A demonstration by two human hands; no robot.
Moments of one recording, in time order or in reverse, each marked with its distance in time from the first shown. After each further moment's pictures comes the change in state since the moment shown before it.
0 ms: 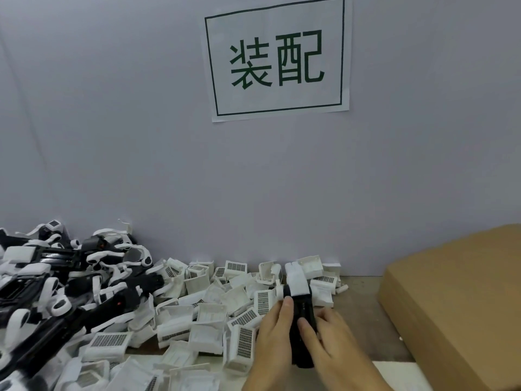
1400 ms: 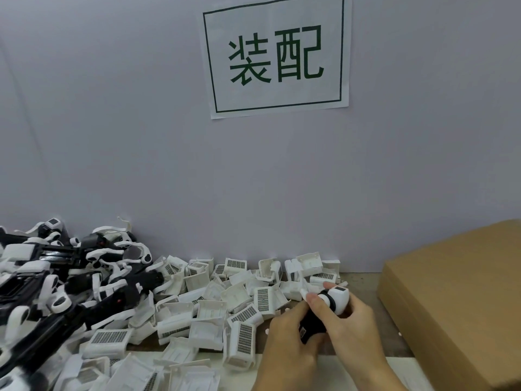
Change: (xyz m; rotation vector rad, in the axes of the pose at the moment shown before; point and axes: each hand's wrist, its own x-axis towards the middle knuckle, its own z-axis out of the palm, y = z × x) left_hand -0.001 -0.014 0.000 0.558 -0.188 0.480; right_hand 0.003 -0.007 -0.009 0.884 0.381 0.204
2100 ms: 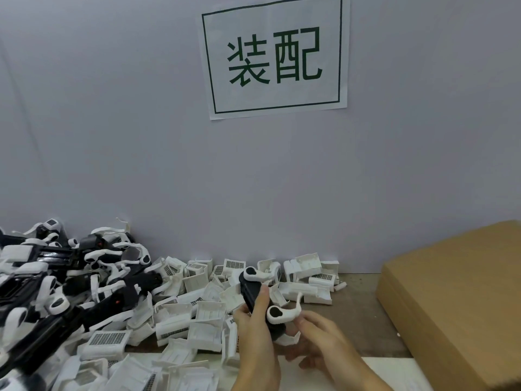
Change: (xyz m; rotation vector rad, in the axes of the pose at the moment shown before) left_hand 0.011 0.011 -0.015 -0.913 0.508 -0.686; right_hand -0.009 0.001 0.010 -0.079 -0.395 0.342
